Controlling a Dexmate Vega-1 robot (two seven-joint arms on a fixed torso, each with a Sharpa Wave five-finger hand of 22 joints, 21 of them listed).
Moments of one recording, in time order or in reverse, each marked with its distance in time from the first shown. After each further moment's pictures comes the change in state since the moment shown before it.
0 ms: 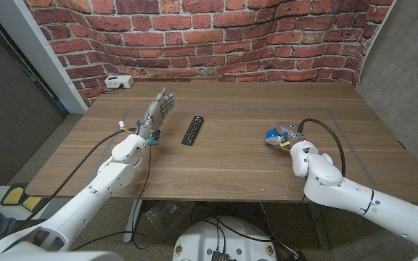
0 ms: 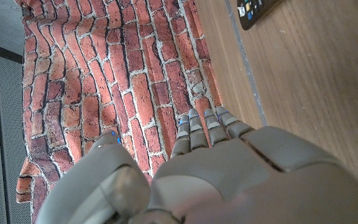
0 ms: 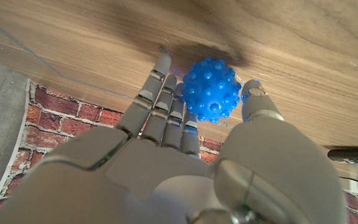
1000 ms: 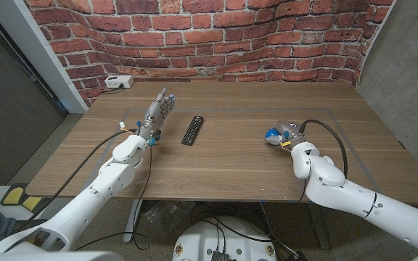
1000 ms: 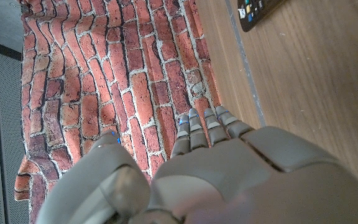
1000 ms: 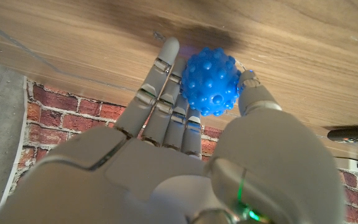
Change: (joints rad) left arm 0.006 -0.004 -0.001 -0.009 -0.005 0.004 0.009; left_hand 0.000 0.000 0.000 0.000 -0.008 0.011 0.000 0.000 0.000 0.009 0.002 0.000 0.000 0.004 0.004 0.000 0.000 0.004 0.004 0.000 0.000; right arm -0.050 0.006 0.055 -0.011 0.045 0.043 -0.103; right_hand 0.129 0.031 0.057 -0.007 -0.002 0.144 -0.027 0.025 0.000 0.166 -0.028 0.030 -0.004 0.222 -0.049 0.026 0.004 0.165 -0.048 0.063 0.005
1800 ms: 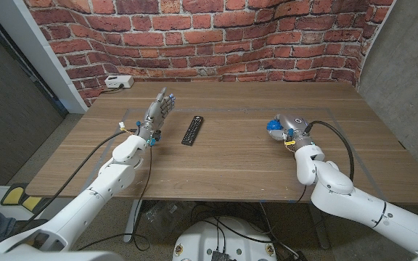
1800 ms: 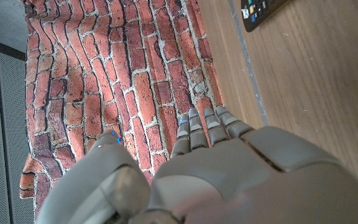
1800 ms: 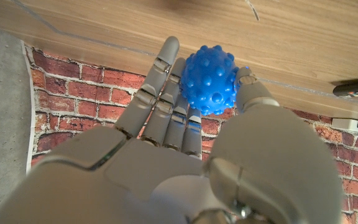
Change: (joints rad) left arm 0.011 0.003 -0.004 -0.016 0.002 -0.009 0.006; left_hand 0.000 0.000 0.000 0.000 -0.004 0.000 0.000 0.000 0.000 0.000 0.000 0.000 0.000 0.004 0.004 0.000 0.000 -0.004 0.004 -0.006 0.000; right arm -0.109 -0.007 0.092 -0.044 -0.011 0.078 -0.188; right_hand 0.038 0.004 0.015 0.004 -0.004 0.015 -0.014 0.000 0.001 0.020 -0.014 -0.008 0.000 0.000 0.000 -0.007 0.005 0.000 0.000 0.000 0.000
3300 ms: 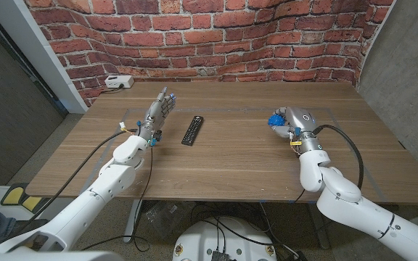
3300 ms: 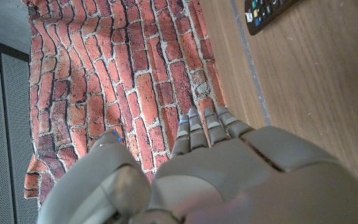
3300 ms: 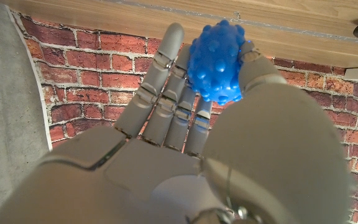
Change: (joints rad) left arm 0.013 0.001 0.001 -0.026 0.007 -0.001 0.015; left_hand 0.011 0.011 -0.008 0.000 -0.004 0.005 -0.005 -0.004 0.000 0.003 -0.003 0.000 0.000 0.000 0.000 0.000 0.000 0.000 0.000 0.000 0.000; right arm -0.133 0.050 0.141 0.021 -0.006 0.179 -0.222; right_hand 0.194 -0.120 -0.025 0.007 0.010 0.280 -0.074 0.006 0.018 0.236 -0.047 0.020 0.008 0.219 -0.002 0.054 0.025 0.123 -0.041 0.188 0.037
